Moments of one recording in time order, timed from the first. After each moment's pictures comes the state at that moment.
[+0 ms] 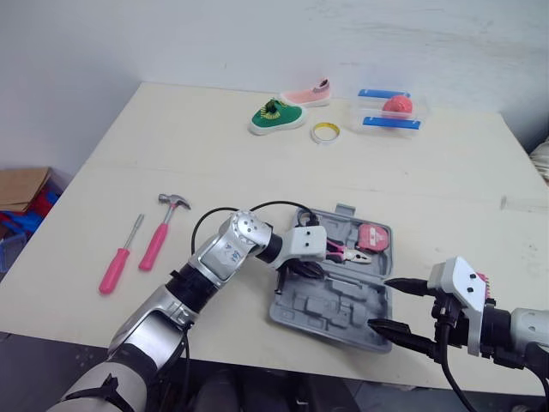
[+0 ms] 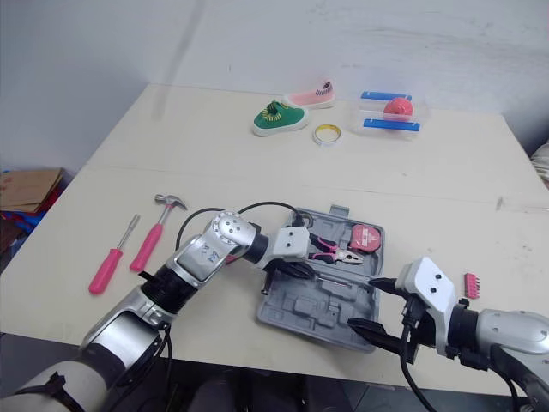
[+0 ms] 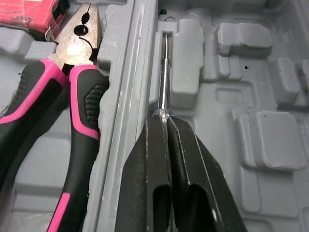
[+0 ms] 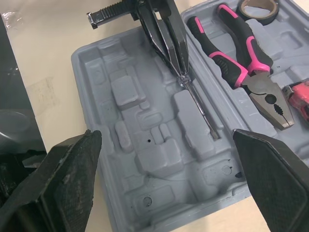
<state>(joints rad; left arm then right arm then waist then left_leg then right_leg) -0.78 0.30 -0.56 0.20 0.03 0.41 -1.13 0.35 -0.93 -0.42 -0.77 0.73 0.74 0.83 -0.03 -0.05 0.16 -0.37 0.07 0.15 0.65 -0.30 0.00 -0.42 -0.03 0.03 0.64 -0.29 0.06</state>
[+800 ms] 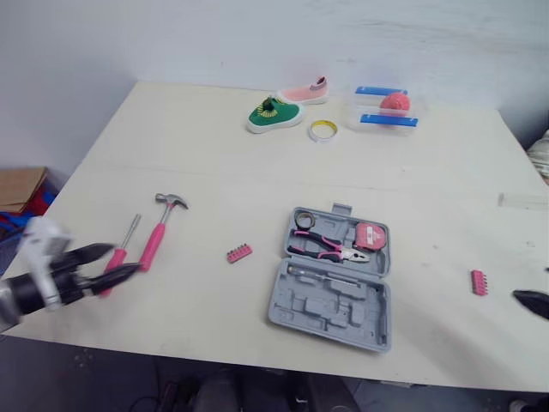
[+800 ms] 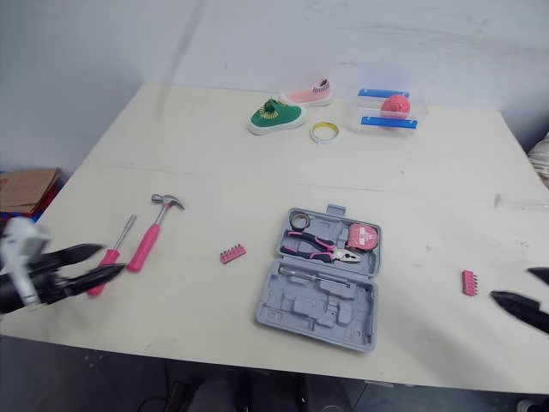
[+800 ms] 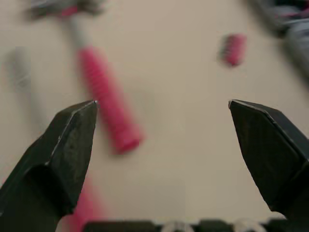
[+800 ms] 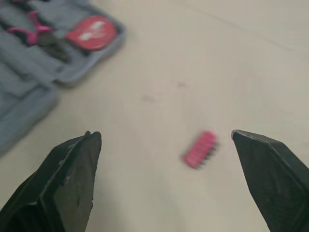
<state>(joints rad) 0.12 0.85 0.75 -0.12 -0.44 0.76 -0.94 0.51 -1.01 -1.03 -0.16 0.59 0.65 1.11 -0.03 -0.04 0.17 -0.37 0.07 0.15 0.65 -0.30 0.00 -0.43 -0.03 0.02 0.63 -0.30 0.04</state>
